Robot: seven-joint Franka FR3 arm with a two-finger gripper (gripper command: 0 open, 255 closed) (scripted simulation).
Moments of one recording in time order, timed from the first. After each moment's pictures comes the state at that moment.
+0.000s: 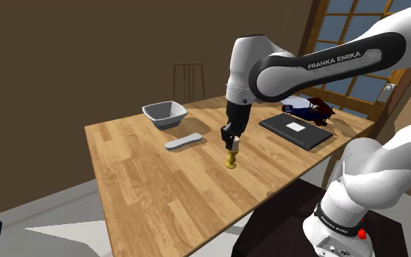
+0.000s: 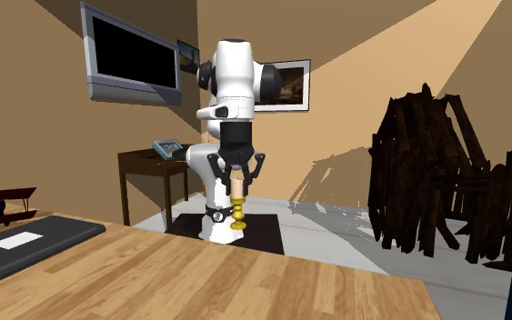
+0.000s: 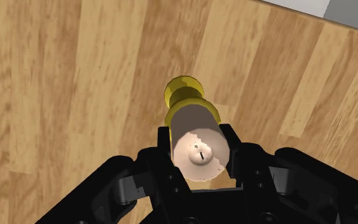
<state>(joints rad) 0.05 -0.55 0.20 -2.51 0.12 2.00 0.23</state>
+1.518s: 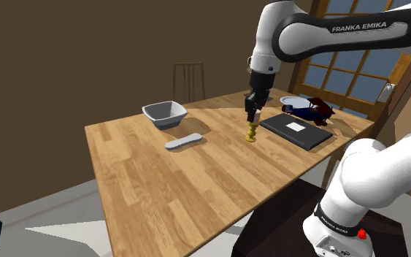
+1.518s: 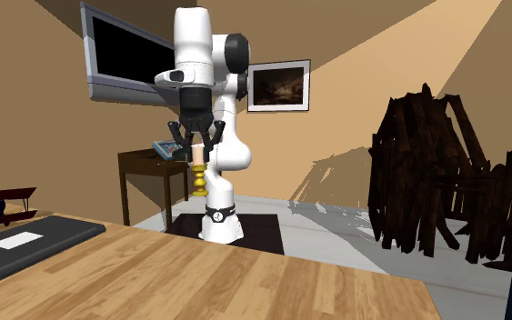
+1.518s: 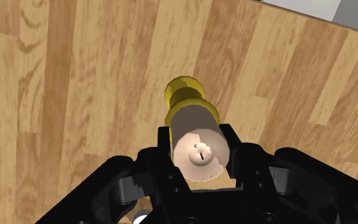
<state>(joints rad) -0.02 -0.68 0.03 -2.42 0.03 1.76 0.06</state>
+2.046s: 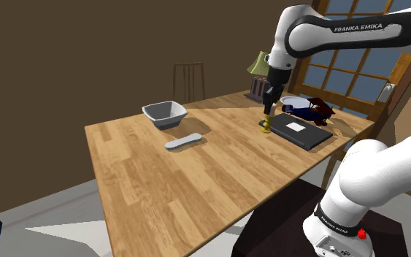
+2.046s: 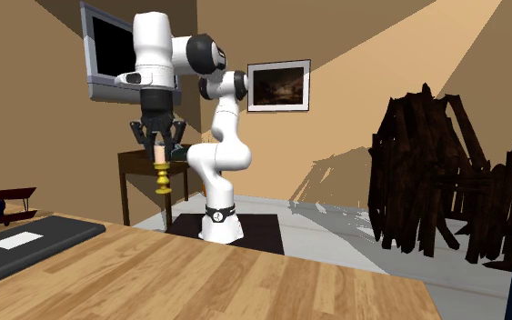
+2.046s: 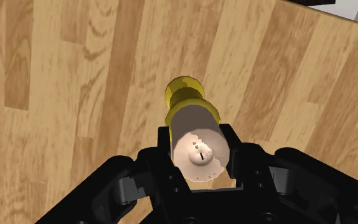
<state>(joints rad) -0.10 -0.71 -0.14 -2.43 -0.08 1.75 -0.14</state>
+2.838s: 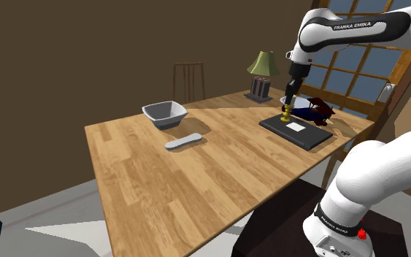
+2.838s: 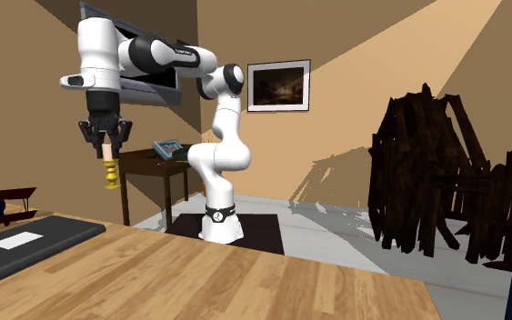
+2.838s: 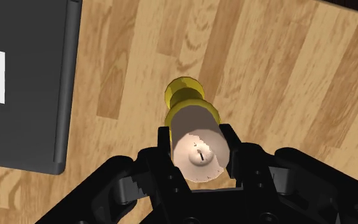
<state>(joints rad) -0.19 -0.61 -0.42 -2.31 -0.22 1.76 -0.44</state>
